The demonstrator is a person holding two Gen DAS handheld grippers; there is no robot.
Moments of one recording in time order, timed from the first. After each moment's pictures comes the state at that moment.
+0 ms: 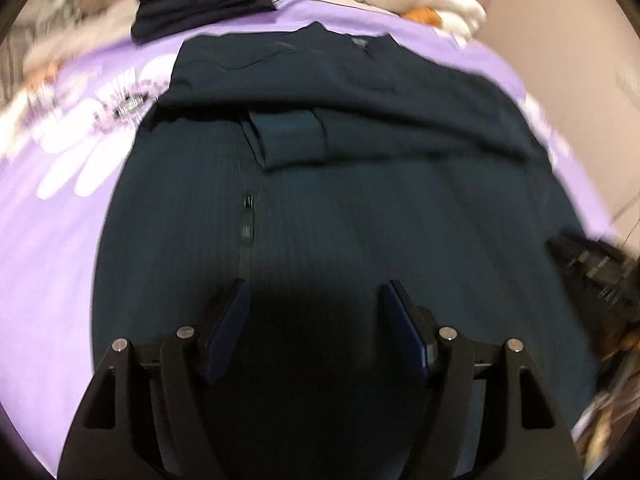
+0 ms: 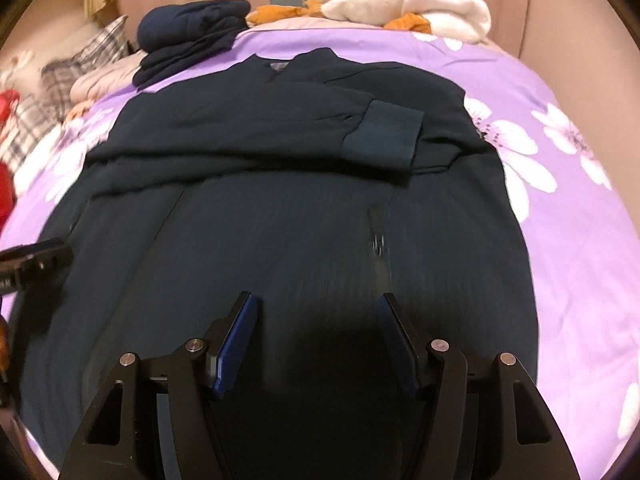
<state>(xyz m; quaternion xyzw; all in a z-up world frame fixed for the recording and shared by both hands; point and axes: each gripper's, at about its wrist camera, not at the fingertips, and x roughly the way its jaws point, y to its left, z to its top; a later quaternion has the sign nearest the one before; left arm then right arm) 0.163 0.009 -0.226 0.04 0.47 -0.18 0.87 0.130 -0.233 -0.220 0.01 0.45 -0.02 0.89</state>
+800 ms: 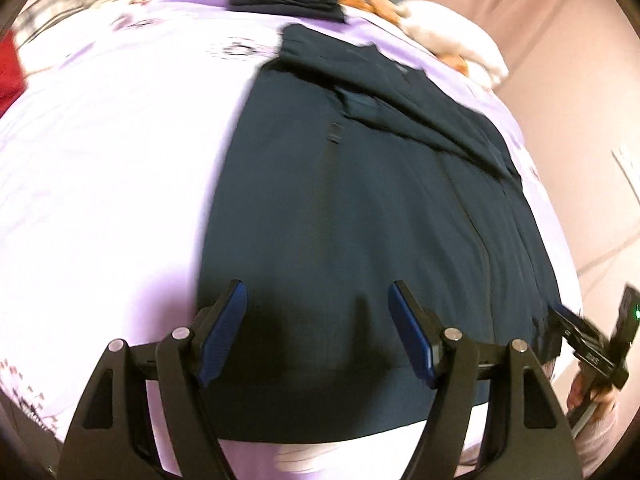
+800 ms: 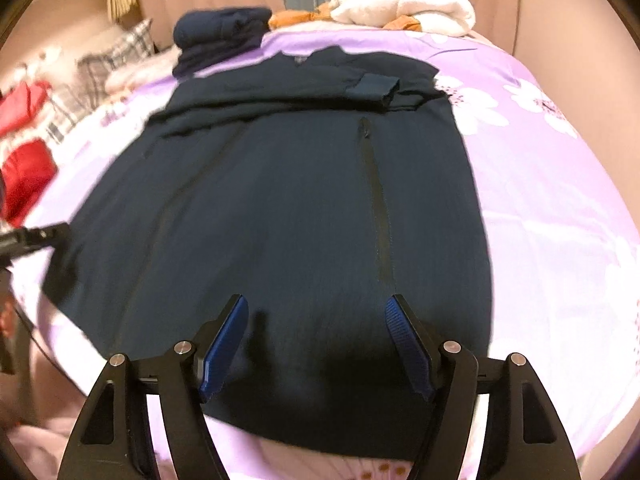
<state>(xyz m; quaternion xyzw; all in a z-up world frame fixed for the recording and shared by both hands) 0.061 0.107 -0.205 -0.13 0.47 -0.13 0.86 -0.001 -0.240 -0.202 0.05 0.44 0.01 0.90</state>
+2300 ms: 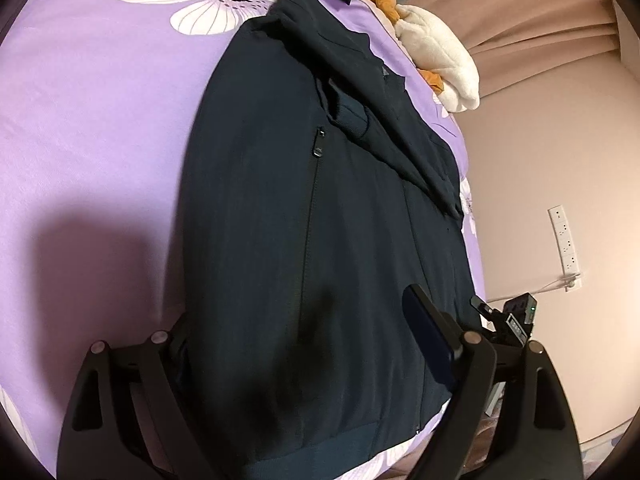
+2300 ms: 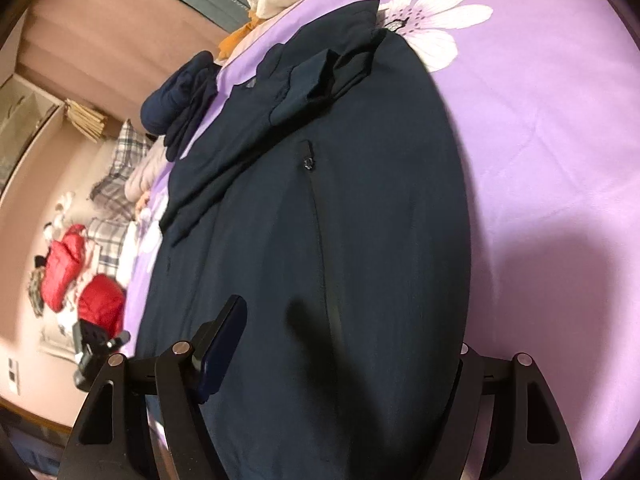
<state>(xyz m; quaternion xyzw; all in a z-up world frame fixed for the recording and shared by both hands) 0.117 0.129 -0.232 -0.31 0.52 -0.25 0.76 0.052 -0.334 -0.235 0.34 0.45 0.09 0.83</state>
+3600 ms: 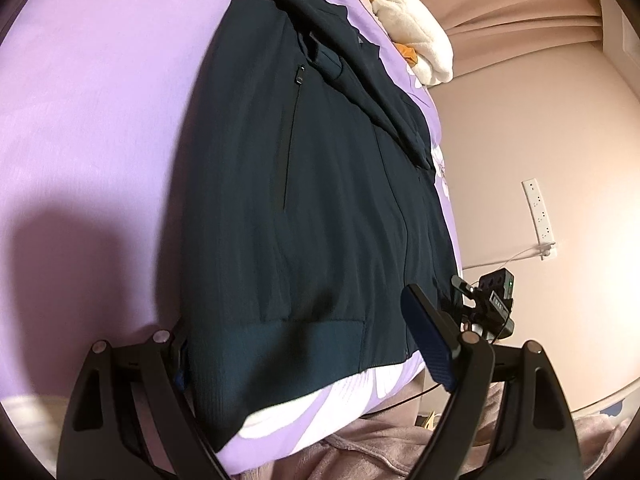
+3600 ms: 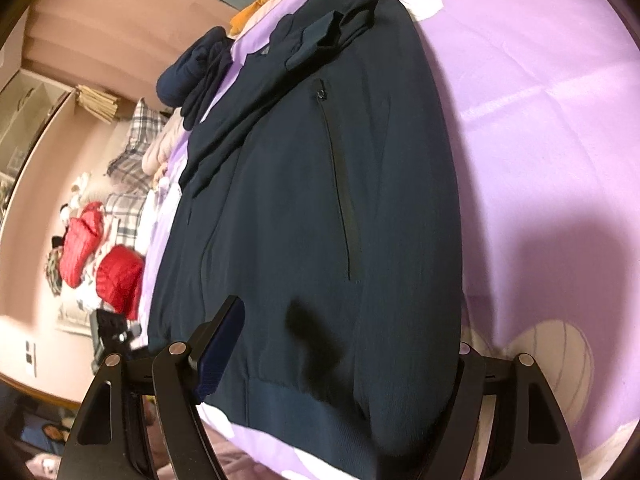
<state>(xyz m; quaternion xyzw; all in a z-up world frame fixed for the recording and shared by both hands) 0.055 0.133 -0.232 -0.32 0.53 -0.30 0.73 0.011 -0.319 -0.237 0.35 0.47 0.12 0.80</state>
